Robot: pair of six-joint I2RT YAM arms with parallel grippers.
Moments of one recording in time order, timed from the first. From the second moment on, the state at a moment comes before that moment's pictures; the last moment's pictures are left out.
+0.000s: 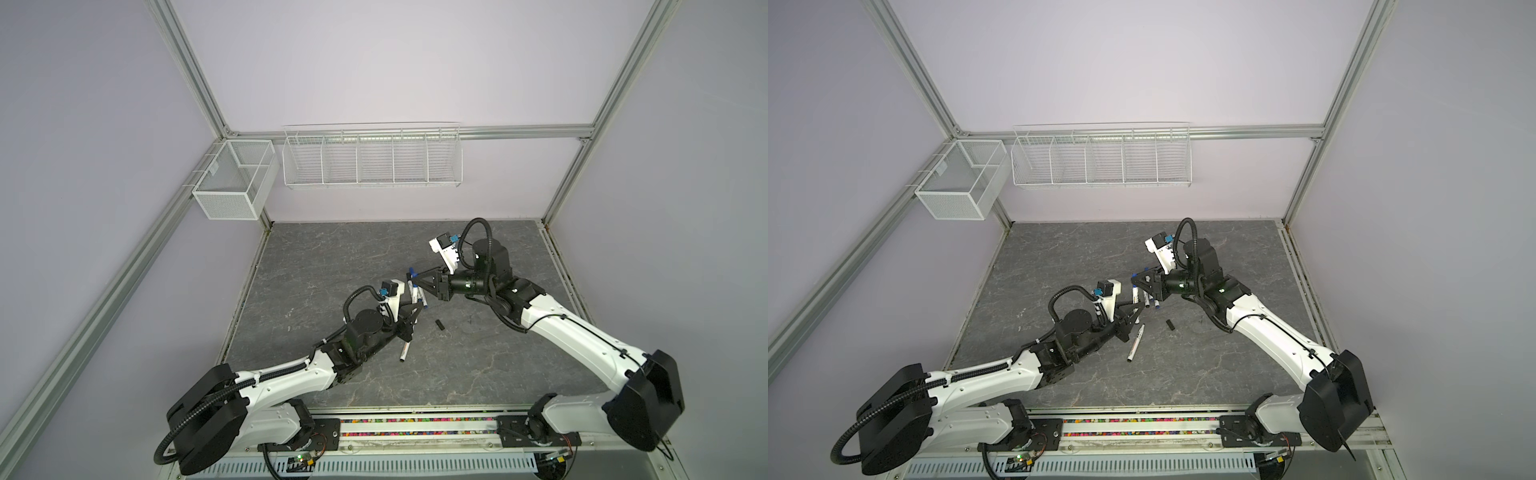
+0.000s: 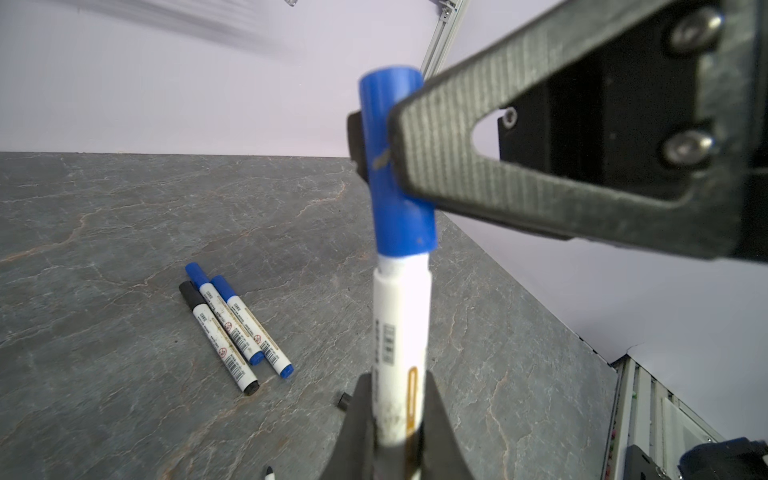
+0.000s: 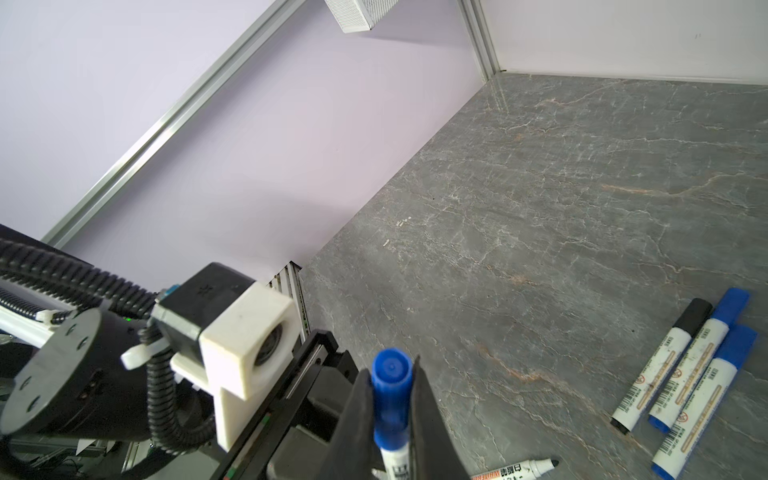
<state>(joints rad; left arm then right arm) -0.97 1.21 0.53 0.56 -0.09 -0.40 0.61 1.35 1.08 -0.13 -0.67 0.36</state>
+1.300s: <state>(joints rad) -0.96 1.21 0.56 0.38 -0.08 -0.23 0.61 1.37 1.13 -0.36 -0.70 0.16</state>
